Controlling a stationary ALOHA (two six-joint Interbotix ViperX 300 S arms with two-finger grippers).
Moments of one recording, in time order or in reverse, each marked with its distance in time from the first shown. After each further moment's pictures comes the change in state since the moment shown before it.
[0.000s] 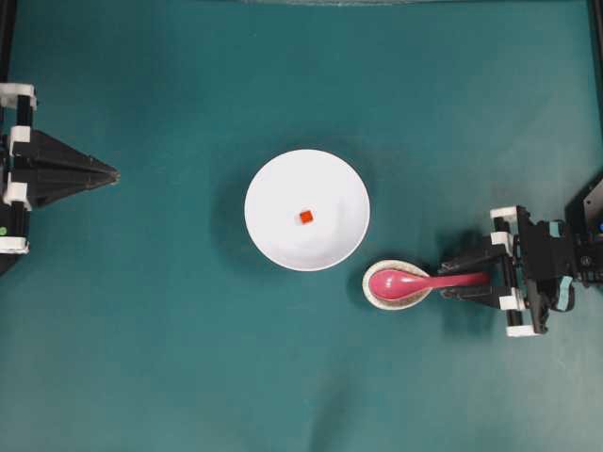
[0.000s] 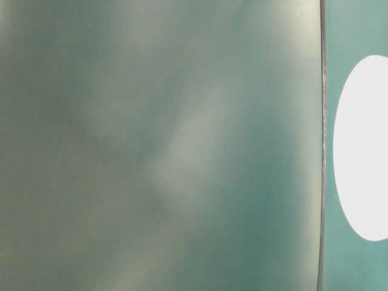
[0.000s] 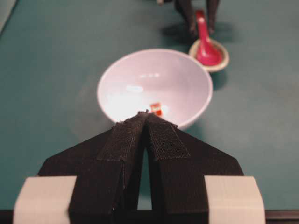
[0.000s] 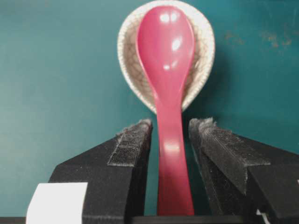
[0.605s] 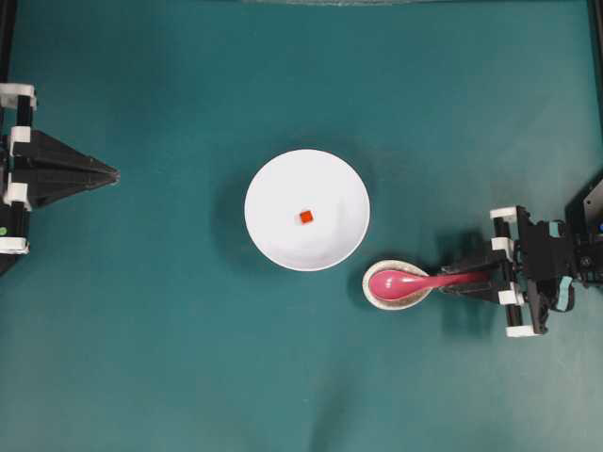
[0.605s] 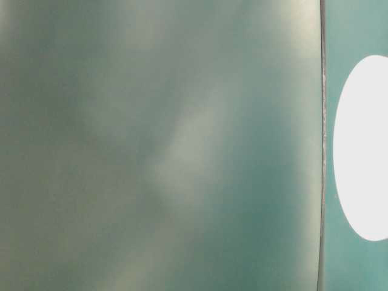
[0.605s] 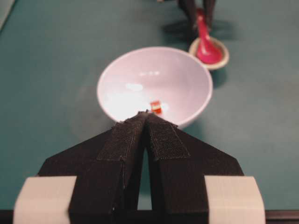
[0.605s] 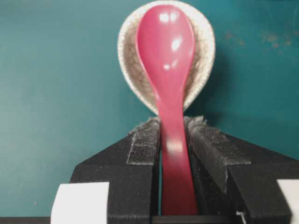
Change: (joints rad) left arm 0.000 -0.002 0.000 0.000 0.008 0.000; right arm 0.000 0.000 -0.002 0.000 0.000 0.002
